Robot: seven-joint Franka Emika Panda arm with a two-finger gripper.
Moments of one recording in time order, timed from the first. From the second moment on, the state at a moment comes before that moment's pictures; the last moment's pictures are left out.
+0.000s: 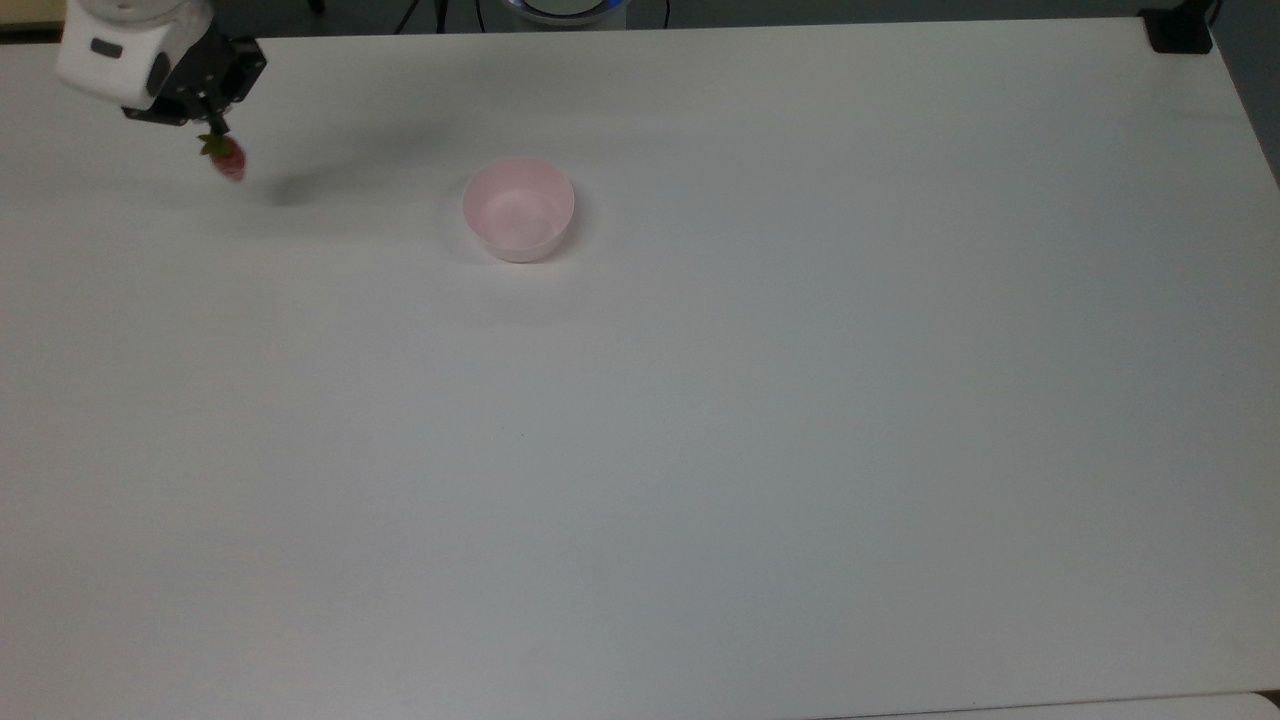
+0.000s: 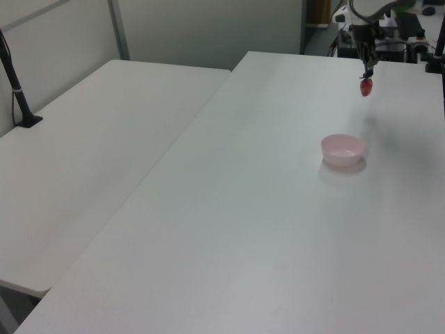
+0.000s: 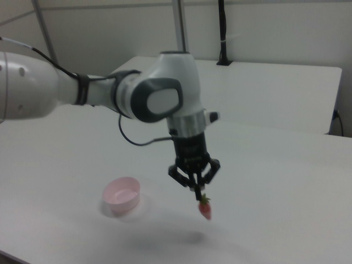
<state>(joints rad) 0.13 0.19 -0.61 -1.85 -0.13 1.93 -0.99</state>
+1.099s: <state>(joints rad) 0.09 0.26 -0.59 -1.81 -0.04 2.03 -0.73</state>
